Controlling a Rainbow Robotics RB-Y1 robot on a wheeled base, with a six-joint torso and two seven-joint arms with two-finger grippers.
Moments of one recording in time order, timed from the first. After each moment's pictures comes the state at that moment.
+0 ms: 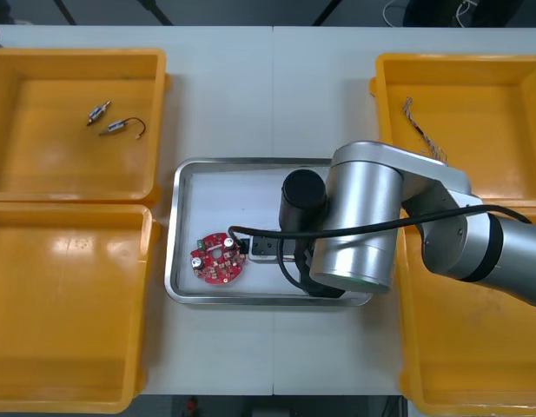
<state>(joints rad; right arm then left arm) -0.86 -0.60 0.98 -2.02 -0.66 1.71 1.72 -0.76 1.10 -0.12 -1.31 0.96 1.00 -1.35</state>
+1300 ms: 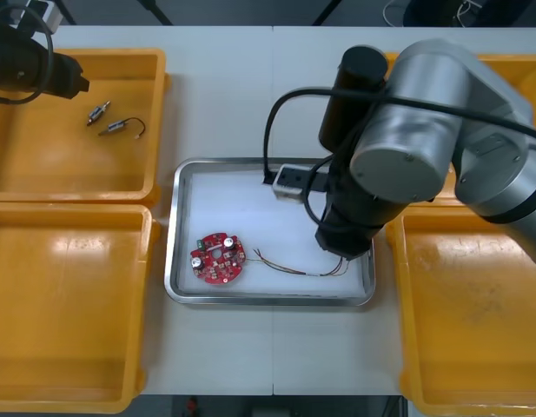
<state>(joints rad) -0.86 -0.59 0.62 -1.99 -0.89 1.90 1.61 -0.98 0.86 -0.36 -0.93 1.03 0.97 -1.78</state>
